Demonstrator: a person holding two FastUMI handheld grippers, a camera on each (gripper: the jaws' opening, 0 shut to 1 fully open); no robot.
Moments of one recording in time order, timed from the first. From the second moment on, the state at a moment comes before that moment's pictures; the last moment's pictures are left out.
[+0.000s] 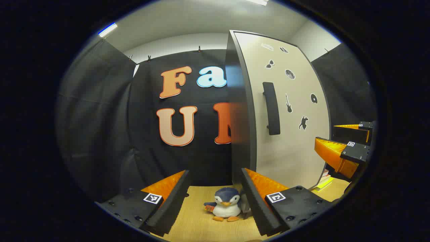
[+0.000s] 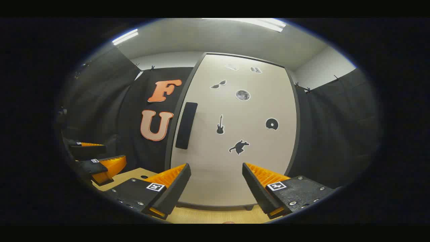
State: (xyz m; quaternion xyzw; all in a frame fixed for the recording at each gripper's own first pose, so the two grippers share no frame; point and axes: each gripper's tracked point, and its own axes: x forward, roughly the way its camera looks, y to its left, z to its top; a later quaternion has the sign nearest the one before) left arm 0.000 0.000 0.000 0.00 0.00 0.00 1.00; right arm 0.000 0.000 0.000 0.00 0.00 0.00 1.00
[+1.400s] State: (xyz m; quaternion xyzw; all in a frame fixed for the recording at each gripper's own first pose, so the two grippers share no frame) left arm -0.021 0.043 -0.001 -0.02 0.00 0.02 1.00; right arm 0.028 0.047 0.044 0.04 -0.01 0.02 1.00
